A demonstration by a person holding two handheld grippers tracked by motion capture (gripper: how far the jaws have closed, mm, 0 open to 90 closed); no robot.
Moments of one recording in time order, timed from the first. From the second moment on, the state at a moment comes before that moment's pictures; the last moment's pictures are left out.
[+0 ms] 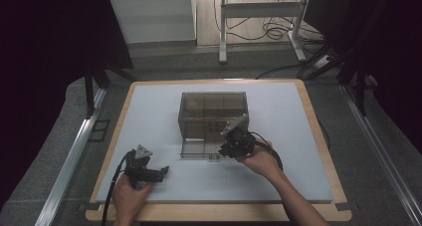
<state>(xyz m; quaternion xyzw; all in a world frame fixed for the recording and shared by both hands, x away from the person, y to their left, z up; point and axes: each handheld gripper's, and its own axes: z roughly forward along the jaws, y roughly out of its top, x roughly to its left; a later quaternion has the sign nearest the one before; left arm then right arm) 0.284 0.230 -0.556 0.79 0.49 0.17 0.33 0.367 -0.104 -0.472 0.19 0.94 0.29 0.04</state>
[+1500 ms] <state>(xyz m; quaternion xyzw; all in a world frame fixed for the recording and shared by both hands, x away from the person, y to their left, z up) 0.283 0.230 -0.556 0.79 0.49 0.17 0.33 0.329 -0.083 -0.502 0.13 0.98 0.16 0.00</state>
